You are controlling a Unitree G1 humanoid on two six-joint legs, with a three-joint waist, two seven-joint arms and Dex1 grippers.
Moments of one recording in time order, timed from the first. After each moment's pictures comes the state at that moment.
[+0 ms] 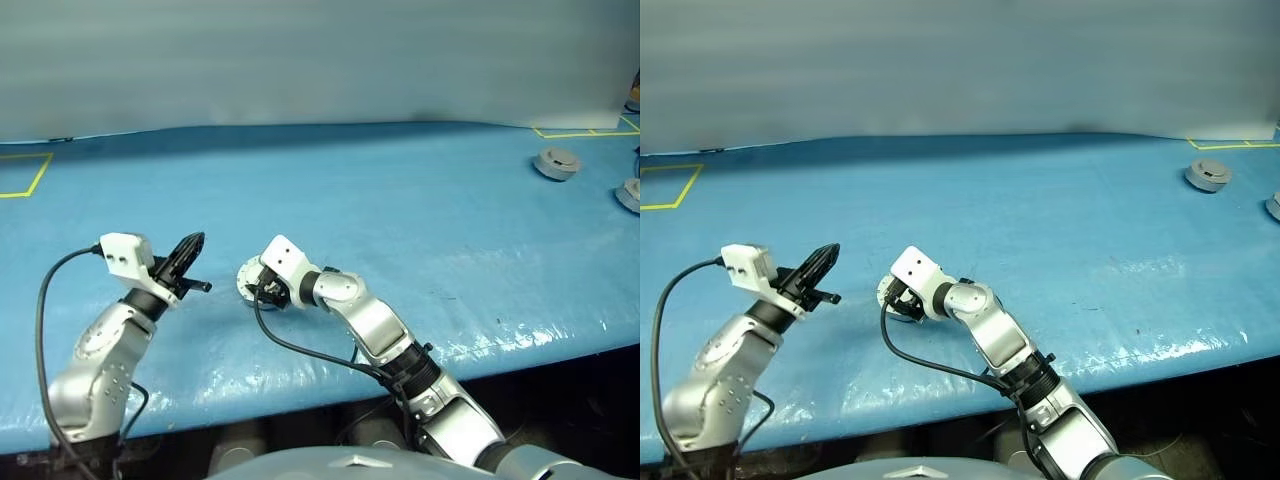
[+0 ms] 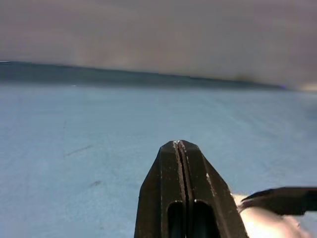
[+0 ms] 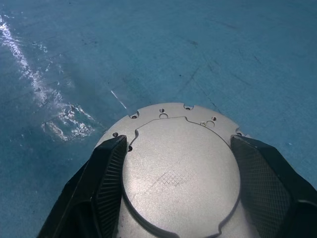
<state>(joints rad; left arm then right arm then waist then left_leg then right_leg) 0.01 0.43 0.30 -0.36 -0.84 0.67 -0.31 -0.42 -0.01 0.52 0.06 -0.08 0.60 0.51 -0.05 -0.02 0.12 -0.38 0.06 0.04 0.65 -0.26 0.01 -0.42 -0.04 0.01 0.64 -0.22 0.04</state>
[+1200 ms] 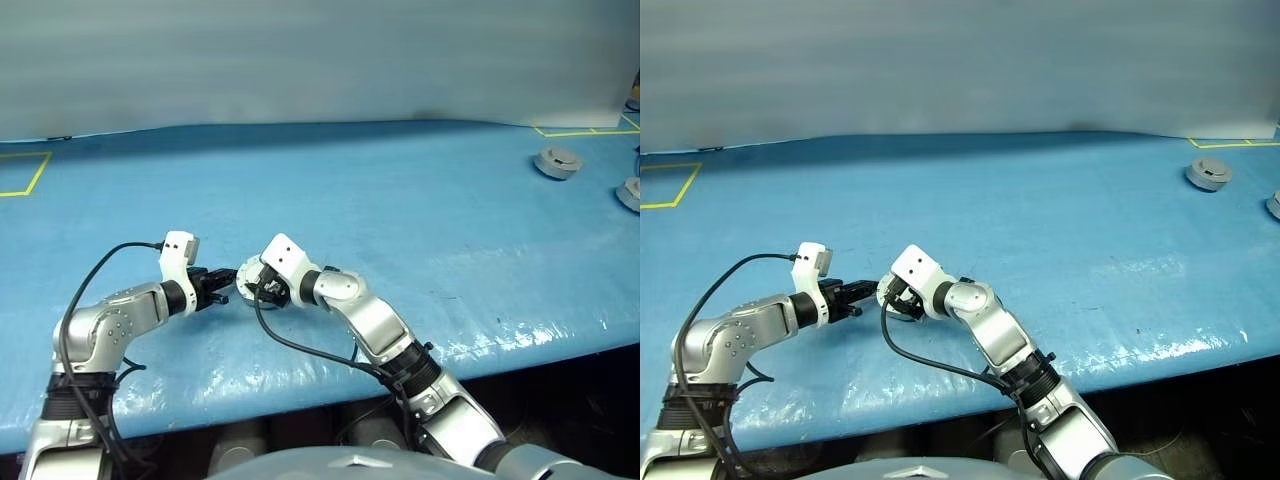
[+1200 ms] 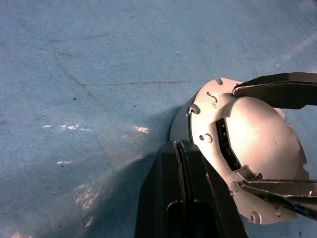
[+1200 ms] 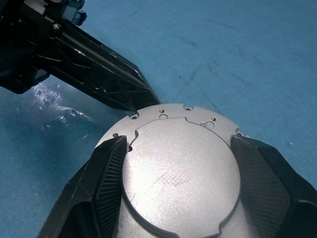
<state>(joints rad) -0.17 0.54 0.15 -0.13 -0.72 1.00 -0.43 -0.43 -0.01 0.51 0.07 -0.06 0.59 0.50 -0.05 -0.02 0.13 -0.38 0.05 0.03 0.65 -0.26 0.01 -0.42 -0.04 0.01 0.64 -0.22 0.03</state>
